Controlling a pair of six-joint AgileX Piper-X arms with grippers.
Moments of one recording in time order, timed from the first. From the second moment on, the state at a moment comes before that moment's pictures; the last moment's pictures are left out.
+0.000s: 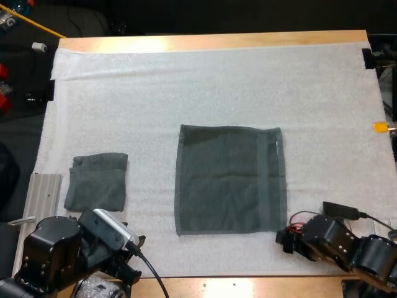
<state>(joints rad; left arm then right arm) -0.37 0.46 -0.94 1.44 0.29 -1.68 0.92 0.72 -0.44 0.83 0.05 -0.77</state>
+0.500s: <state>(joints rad) -0.37 0.46 -0.94 1.44 0.30 -1.68 0.80 0.72 -0.17 0.45 -0.06 -0.47</state>
